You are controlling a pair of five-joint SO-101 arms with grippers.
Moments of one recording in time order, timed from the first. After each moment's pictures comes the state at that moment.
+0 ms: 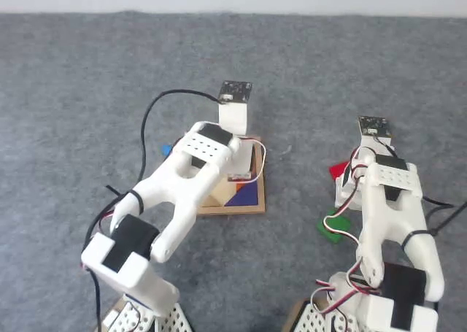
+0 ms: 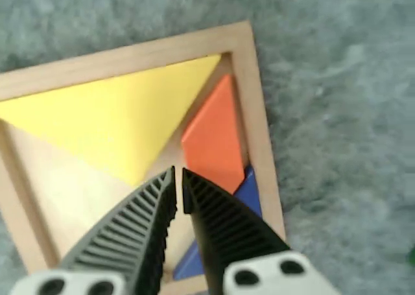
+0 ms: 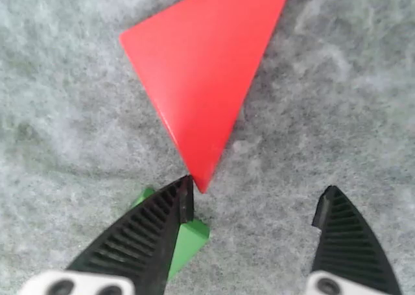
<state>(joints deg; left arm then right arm) 20.5 8.4 25.1 57.0 24.5 8.4 -12.1 47.7 57.7 5.8</state>
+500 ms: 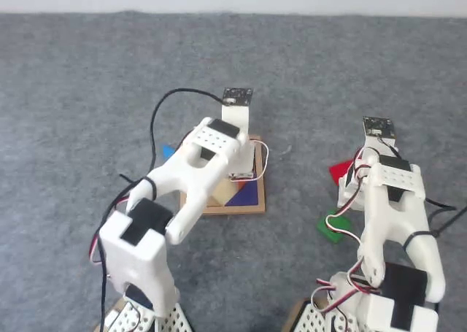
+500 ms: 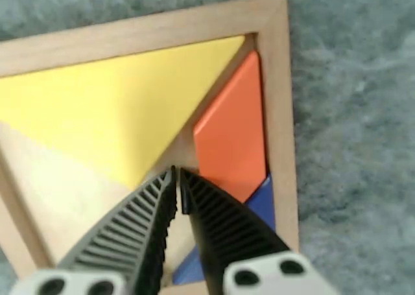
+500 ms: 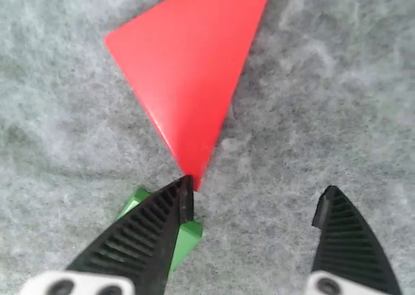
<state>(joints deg) 20.7 19.3 16.6 62.7 26.9 9.8 -12.1 47.7 57.7 5.8</state>
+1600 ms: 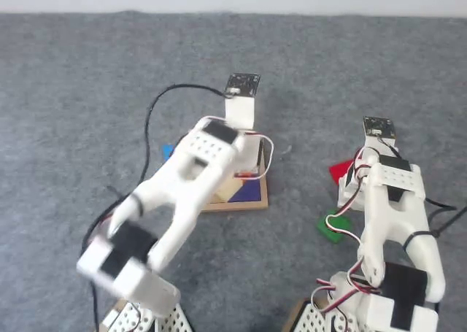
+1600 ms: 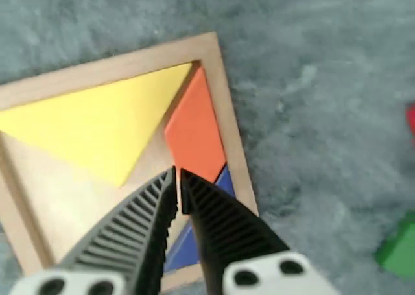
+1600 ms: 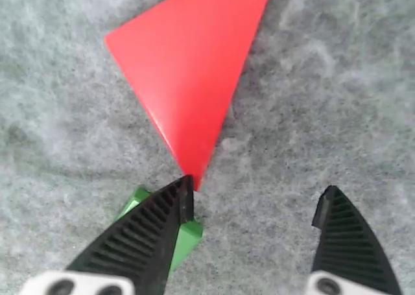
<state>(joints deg) 22.3 4.1 24.0 56.5 24.3 9.8 -12.1 47.7 57.7 5.8</state>
